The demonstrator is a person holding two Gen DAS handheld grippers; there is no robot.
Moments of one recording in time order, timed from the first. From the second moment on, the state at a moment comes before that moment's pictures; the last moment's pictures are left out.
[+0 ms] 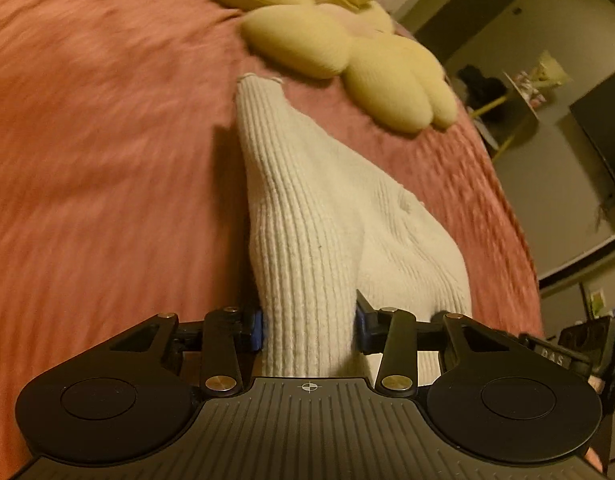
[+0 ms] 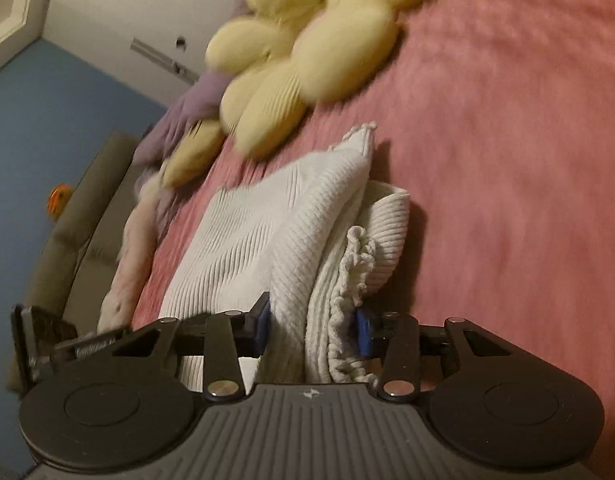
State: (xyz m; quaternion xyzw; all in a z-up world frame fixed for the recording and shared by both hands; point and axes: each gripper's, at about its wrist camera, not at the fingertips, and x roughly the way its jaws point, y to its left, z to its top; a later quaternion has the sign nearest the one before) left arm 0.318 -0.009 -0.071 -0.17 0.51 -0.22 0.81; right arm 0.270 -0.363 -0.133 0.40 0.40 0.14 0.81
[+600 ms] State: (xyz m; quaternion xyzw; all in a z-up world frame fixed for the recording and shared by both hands) left arm 0.288 -0.010 -0.040 -0.11 0.39 -0.05 0.91; right arm 0.224 -0.243 -0.051 0.09 0.31 0.04 0.94
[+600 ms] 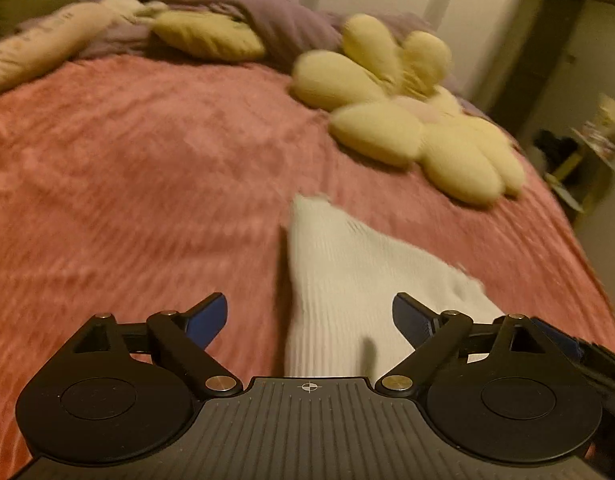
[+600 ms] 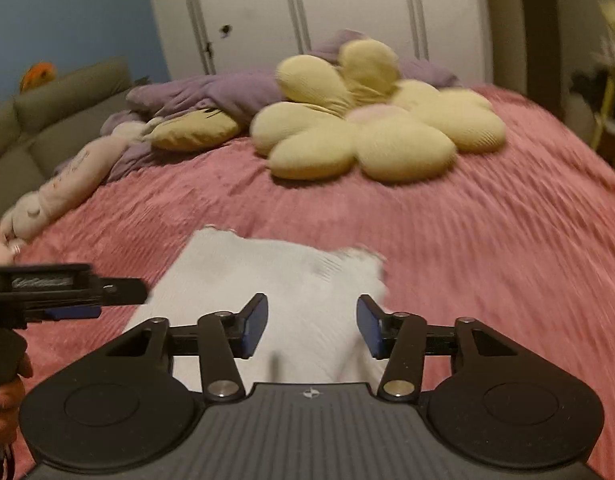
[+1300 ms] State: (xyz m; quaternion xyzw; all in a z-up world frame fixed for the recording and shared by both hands) left arm 0.332 -0.042 -0.102 -0.08 0.43 -0.02 0.90; right arm 0.300 -0.239 -0.134 0.08 0.33 -0.03 0.94
